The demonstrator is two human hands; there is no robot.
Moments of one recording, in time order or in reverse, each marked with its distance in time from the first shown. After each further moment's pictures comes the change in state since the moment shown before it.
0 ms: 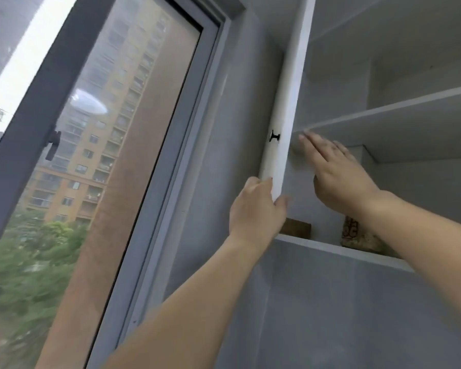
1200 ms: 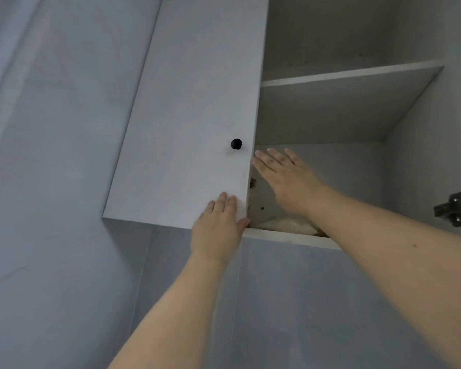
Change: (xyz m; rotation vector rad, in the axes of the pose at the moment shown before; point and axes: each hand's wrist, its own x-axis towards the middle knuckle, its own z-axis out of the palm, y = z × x) left_hand -0.030 0.055 0.213 0.029 -0.381 0.198; right_hand -0.086 0.134 0.013 -0.599 -0.507 0.150
